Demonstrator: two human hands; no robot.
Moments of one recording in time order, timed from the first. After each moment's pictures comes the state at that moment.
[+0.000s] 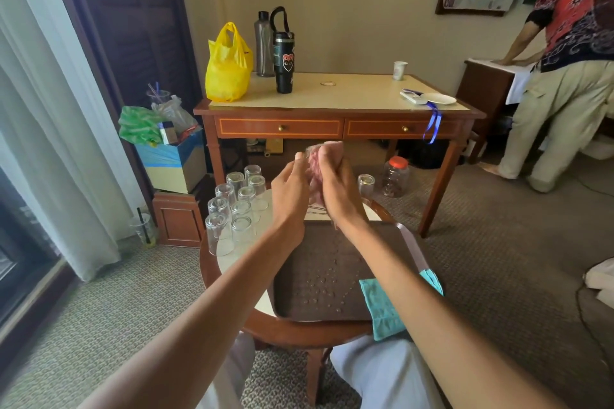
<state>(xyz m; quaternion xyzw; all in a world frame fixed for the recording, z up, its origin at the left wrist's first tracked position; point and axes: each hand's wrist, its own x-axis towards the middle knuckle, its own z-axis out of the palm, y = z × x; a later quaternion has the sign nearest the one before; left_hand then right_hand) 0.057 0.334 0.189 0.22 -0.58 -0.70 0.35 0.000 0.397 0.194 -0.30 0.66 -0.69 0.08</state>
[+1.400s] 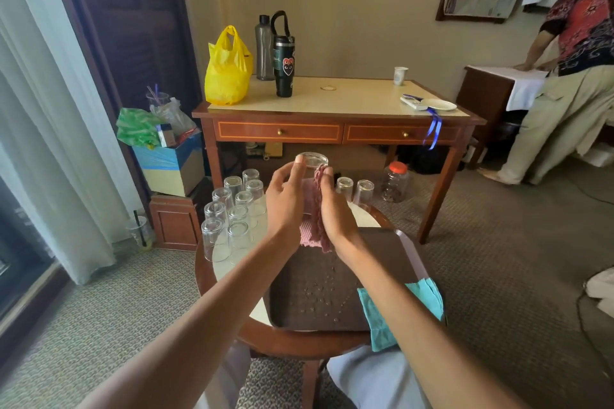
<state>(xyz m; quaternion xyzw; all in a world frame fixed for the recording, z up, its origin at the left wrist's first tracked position) 0.048 0.327 0.179 0.25 -0.55 -0.70 0.38 0.005 0.398 0.175 -0.26 0.69 -0.64 0.21</state>
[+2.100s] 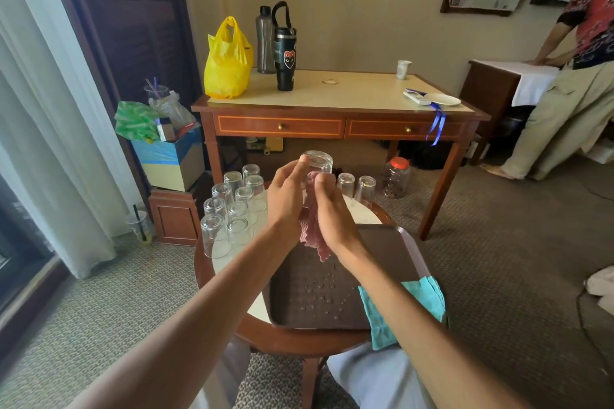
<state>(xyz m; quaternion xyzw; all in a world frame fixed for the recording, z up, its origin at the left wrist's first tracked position) 0.038 0.312 0.171 0.27 -0.52 -0.74 0.33 0.003 0.397 0.159 -0.32 0.69 -0.63 0.18</state>
